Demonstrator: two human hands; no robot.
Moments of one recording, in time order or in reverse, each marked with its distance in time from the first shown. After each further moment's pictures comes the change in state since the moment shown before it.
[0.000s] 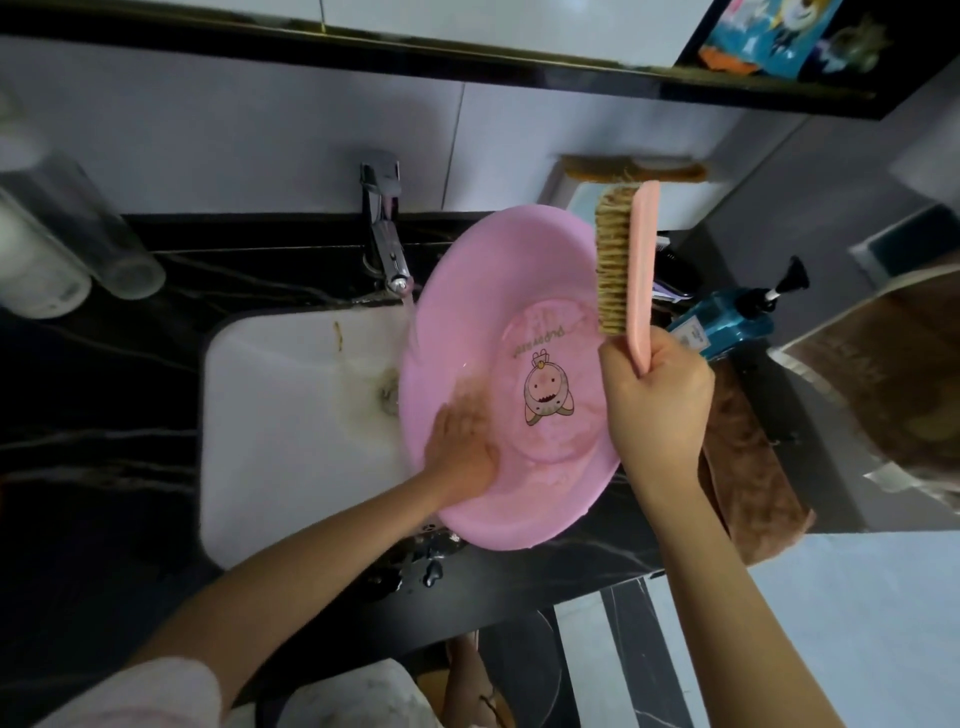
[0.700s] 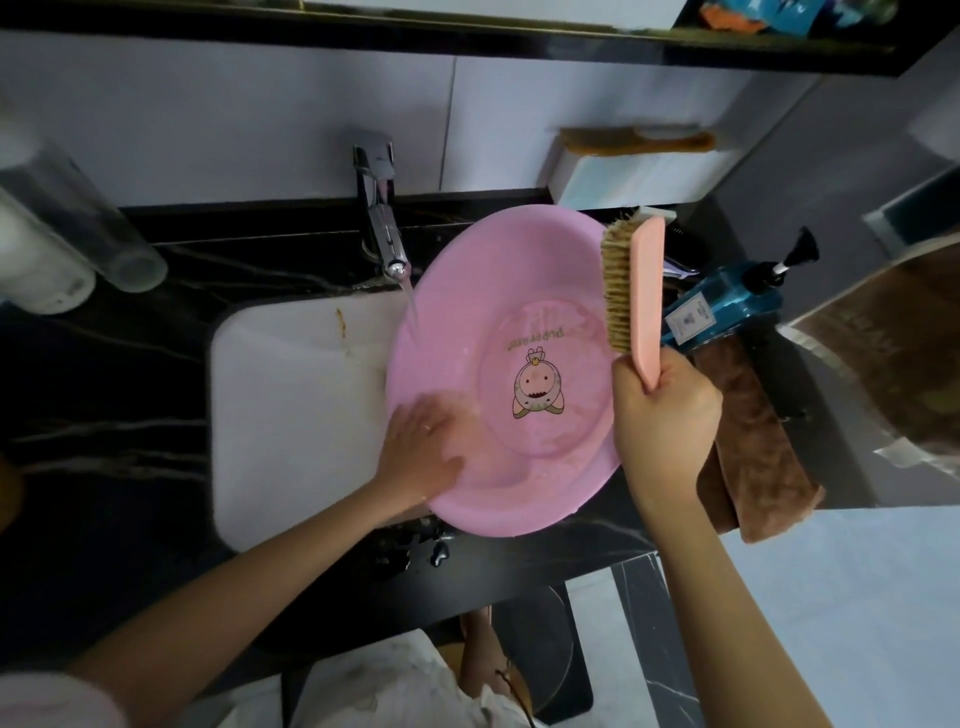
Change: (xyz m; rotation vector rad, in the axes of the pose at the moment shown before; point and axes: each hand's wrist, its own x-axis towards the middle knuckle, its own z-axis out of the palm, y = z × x) left_hand -0.036 -0.045 -0.024 0.077 -0.094 -0.056; right_hand -0.022 0.030 -0.002 -0.162 0.043 0.106
